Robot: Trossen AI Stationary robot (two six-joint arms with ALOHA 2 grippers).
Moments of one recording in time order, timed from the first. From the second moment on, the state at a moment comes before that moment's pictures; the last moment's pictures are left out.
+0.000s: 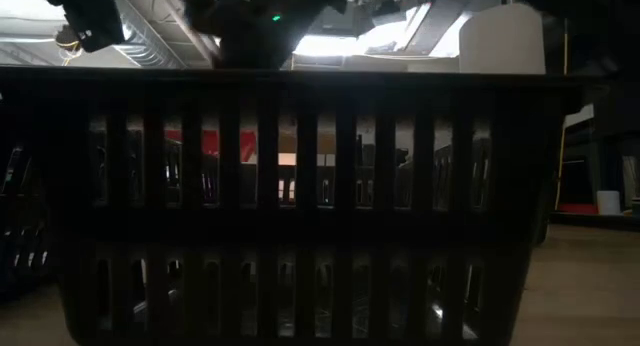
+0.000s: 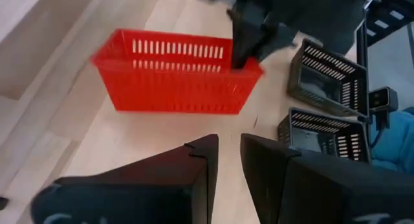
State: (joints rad) left arm 0.07 0.61 0.86 -0.94 0.07 -0.39; right arm 0.06 2.35 2.14 -0.74 -0.01 -0.14
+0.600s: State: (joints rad) left arm 0.06 0.61 0.86 -0.96 0.06 -0.39; right arm 0.07 2.51 2.32 -0.76 0.02 -0.14
